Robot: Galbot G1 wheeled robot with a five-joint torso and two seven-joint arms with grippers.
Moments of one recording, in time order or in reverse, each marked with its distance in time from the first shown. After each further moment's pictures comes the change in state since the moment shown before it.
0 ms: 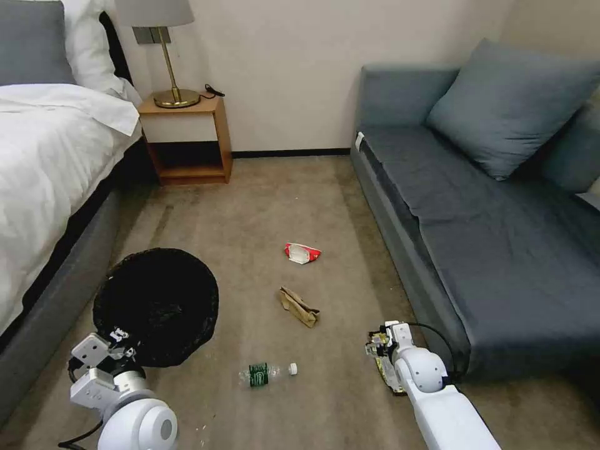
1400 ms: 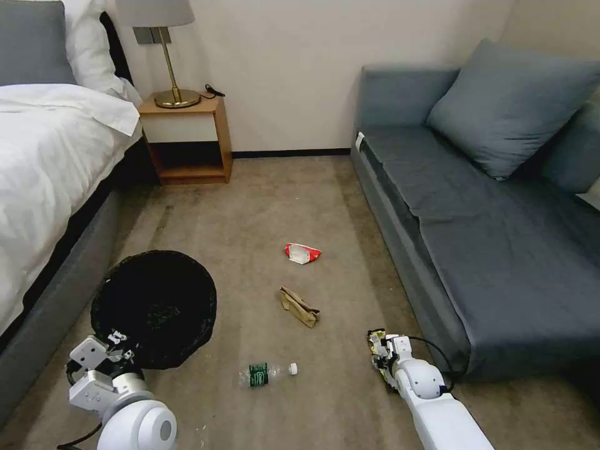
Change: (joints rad) left arm 0.009 -0.004 -0.006 -0.003 0.001 -0.005 -0.007; right arm 0.019 0.006 0.018 -0.162 0.013 0.083 -0.017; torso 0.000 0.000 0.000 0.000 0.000
